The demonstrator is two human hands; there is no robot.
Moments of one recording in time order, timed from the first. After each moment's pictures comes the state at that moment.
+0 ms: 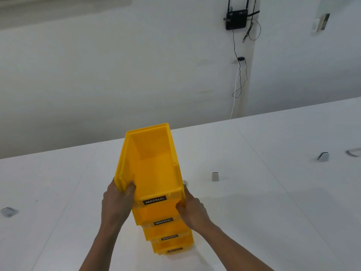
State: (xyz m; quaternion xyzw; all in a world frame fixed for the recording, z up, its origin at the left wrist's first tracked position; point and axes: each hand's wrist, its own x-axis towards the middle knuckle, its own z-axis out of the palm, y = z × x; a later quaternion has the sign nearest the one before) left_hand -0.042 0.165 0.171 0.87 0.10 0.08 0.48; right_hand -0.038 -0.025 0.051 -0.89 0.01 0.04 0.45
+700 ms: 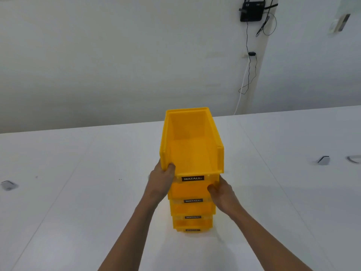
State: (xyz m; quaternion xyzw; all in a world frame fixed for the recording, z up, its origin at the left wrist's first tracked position) left_hand -0.036 0.085 0.158 0.80 -0.01 -0.07 0.60; right_hand -0.046 -0.115 0.058 -0.86 0.09 0.02 0.51
